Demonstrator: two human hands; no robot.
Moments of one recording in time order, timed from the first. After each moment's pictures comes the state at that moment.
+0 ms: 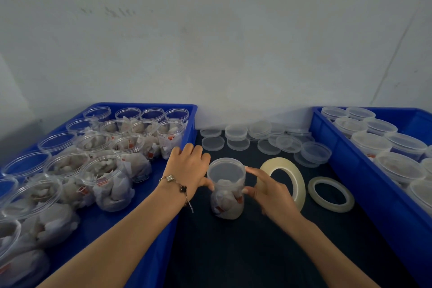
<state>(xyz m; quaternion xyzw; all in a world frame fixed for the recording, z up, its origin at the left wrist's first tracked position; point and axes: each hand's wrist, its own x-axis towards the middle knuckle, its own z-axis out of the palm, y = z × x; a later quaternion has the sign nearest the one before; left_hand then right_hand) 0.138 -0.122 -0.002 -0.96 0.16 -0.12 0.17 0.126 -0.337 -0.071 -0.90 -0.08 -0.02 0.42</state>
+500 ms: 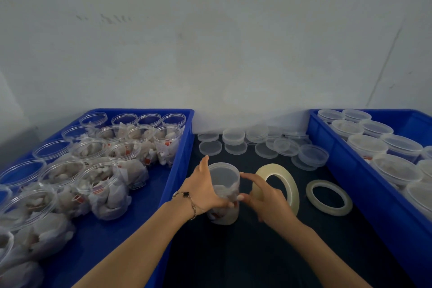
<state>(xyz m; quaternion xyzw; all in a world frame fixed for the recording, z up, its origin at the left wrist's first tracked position) 0.139 -0.145 -0.032 -0.95 0.08 0.05 -0.30 0.120 -0.332 -0.063 -0.89 -0.10 0.01 0.44</state>
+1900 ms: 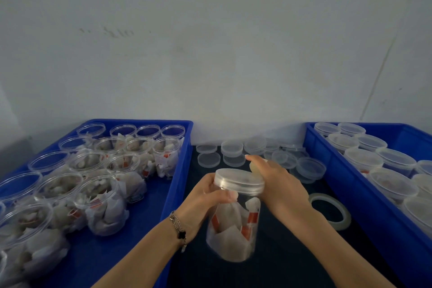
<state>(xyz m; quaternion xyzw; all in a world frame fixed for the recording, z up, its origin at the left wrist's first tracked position) 0.107 -0.139 -0.004 -0.68 0.12 0.16 -0.71 0.119 -0.322 0.017 -0.98 -0.08 -0.12 0.17</state>
